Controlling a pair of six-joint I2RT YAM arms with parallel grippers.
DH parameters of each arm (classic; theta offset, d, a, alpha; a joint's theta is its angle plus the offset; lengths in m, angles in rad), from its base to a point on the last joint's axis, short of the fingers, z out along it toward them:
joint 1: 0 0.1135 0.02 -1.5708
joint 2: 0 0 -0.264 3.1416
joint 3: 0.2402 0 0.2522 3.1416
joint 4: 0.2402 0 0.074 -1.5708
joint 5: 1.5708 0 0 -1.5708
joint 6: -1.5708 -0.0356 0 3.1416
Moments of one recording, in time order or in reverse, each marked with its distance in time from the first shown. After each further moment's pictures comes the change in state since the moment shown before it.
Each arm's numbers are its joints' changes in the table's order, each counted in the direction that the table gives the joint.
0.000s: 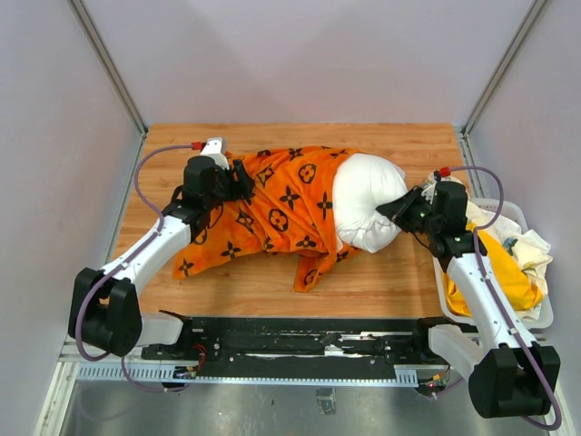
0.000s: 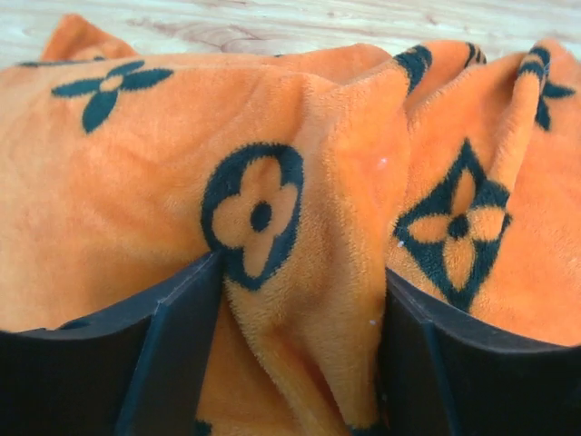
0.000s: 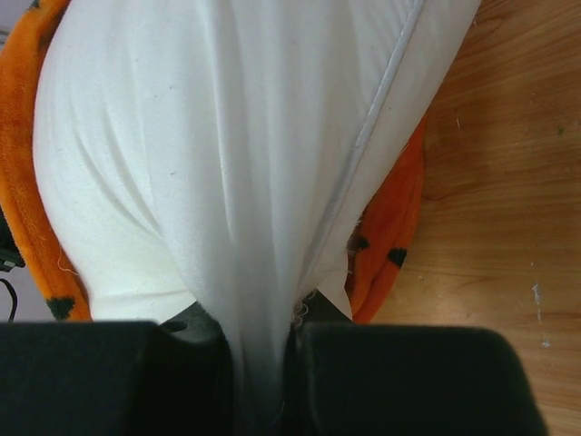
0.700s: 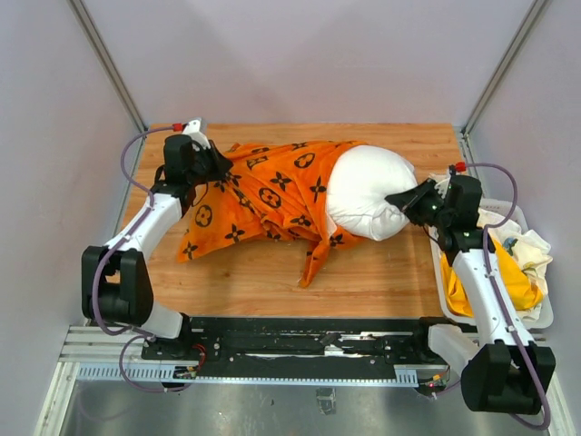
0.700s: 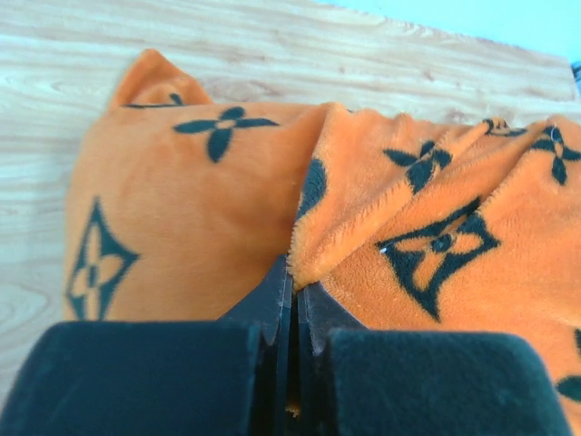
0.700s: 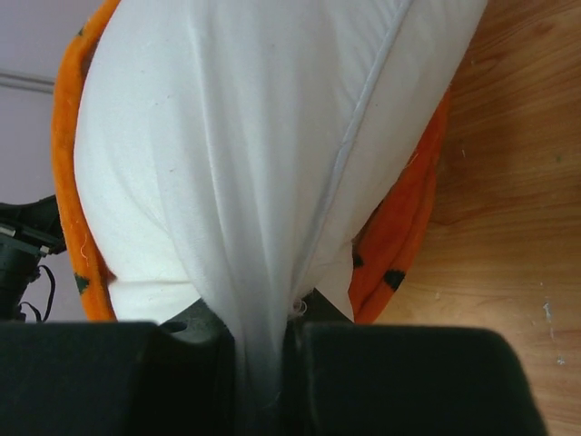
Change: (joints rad) left arm 0.196 0.151 0.129 -0.025 0.202 -0.004; right arm -0.075 0.021 0.049 -0.008 -0.060 -0.035
